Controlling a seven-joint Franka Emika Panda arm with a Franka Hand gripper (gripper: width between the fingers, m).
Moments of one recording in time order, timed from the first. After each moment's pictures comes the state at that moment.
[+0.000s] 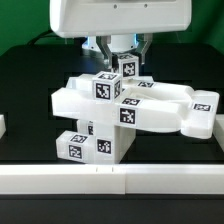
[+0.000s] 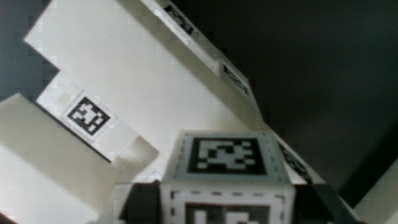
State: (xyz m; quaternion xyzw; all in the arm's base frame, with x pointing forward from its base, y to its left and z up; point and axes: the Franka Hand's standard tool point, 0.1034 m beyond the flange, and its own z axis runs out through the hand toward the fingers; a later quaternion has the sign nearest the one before) arm 0.577 -0.014 0.122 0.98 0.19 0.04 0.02
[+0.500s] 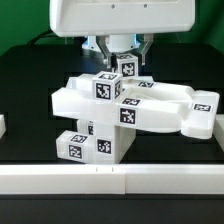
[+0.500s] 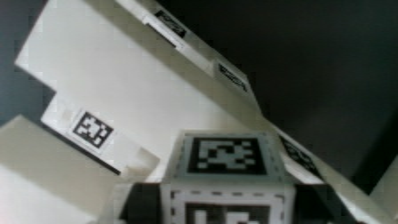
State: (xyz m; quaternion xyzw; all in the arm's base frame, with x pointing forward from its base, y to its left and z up) arm 0.577 -0.014 0.122 0.99 0.10 0.05 0.01
